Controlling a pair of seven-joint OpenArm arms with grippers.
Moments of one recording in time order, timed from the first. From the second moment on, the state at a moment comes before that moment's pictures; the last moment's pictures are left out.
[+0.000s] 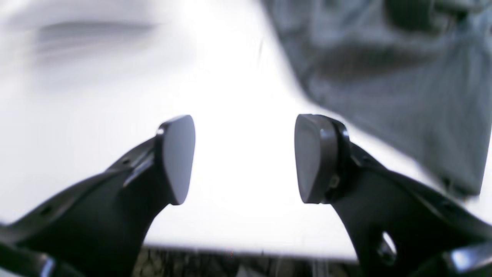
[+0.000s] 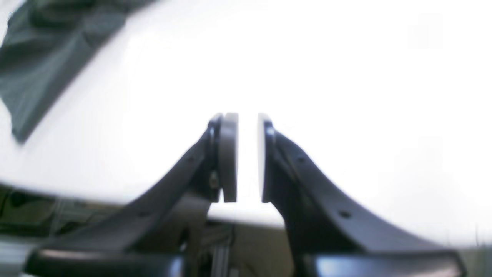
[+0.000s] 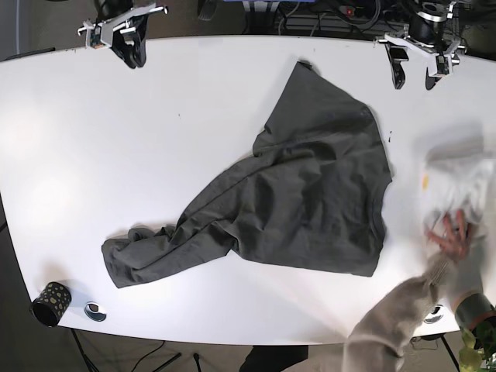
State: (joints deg) left arm 51.1 -8.8 -19.5 113.8 -16.9 -7.5 6.9; right arm -53.7 12.3 15.7 110.6 19.6 19.1 4.4
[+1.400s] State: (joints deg) left arm 47.6 -8.4 -19.7 113.7 -16.8 -7.1 12.5; right arm 11.9 12.1 -18.4 91.2 19.3 38.1 -41.1
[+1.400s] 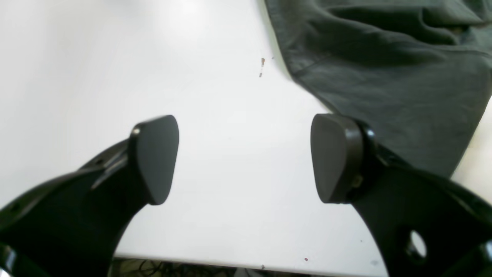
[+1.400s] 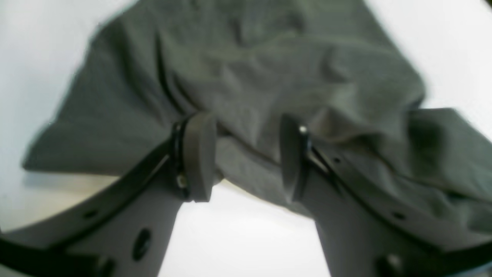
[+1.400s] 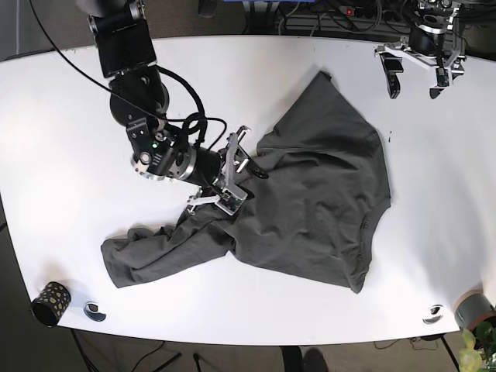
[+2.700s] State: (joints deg) left arm 40.0 -6.4 -19.7 112.7 -16.6 -7.0 18.7; right arm 20.8 14.3 -36.8 55.4 21.1 40.3 -9.4
